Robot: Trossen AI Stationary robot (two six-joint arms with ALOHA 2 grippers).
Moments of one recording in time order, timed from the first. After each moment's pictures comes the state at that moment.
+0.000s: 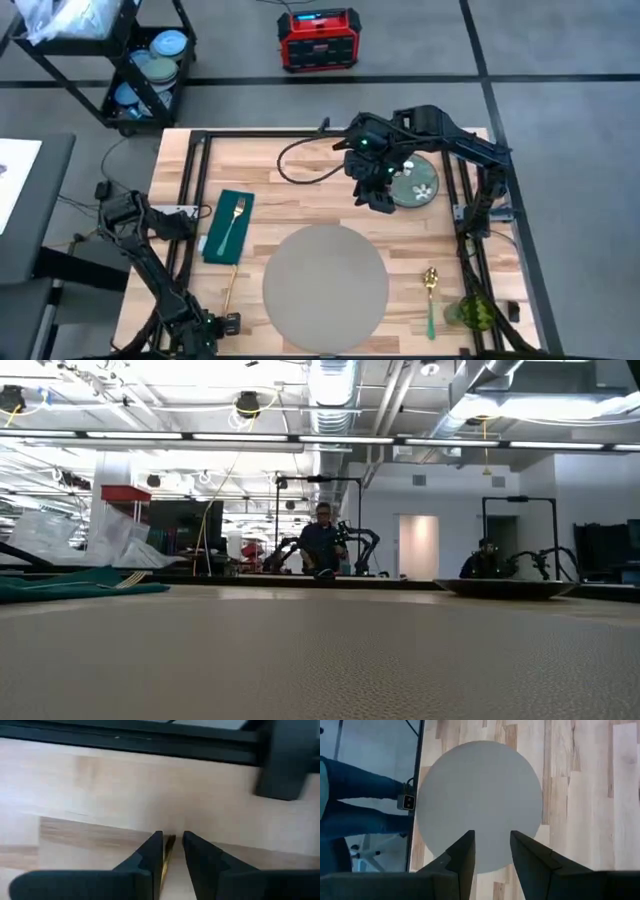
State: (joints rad) left arm -1.12 1.69 0.92 -0.50 -0.01 0.33; right arm -0.11 1.84 2.33 -1.57 -0.37 -0.04
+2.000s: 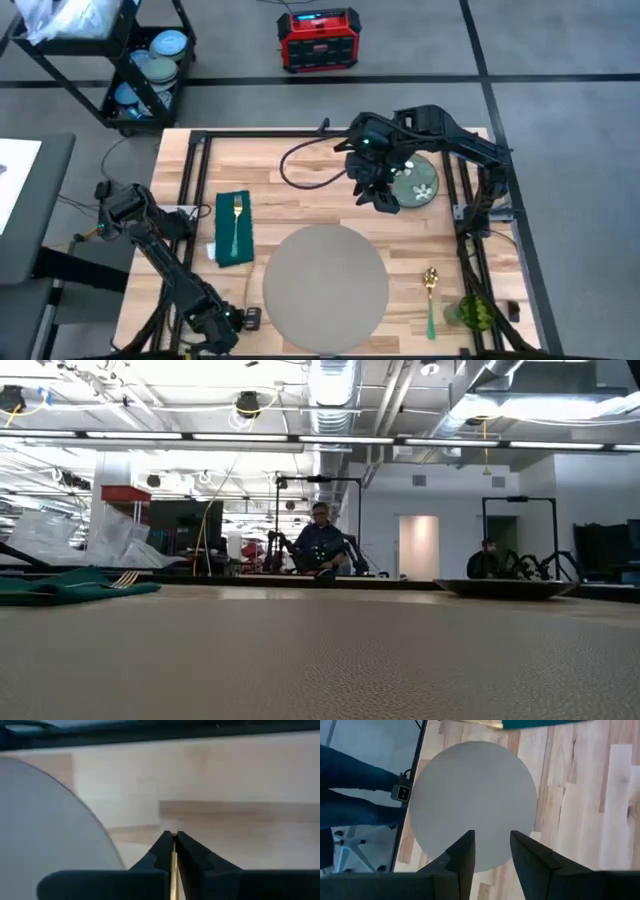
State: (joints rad) left arm -0.92 1.67 1.06 -0.62 -0.08 0.67; right arm -0.12 1.83 2.33 -1.57 -0.36 -0.18
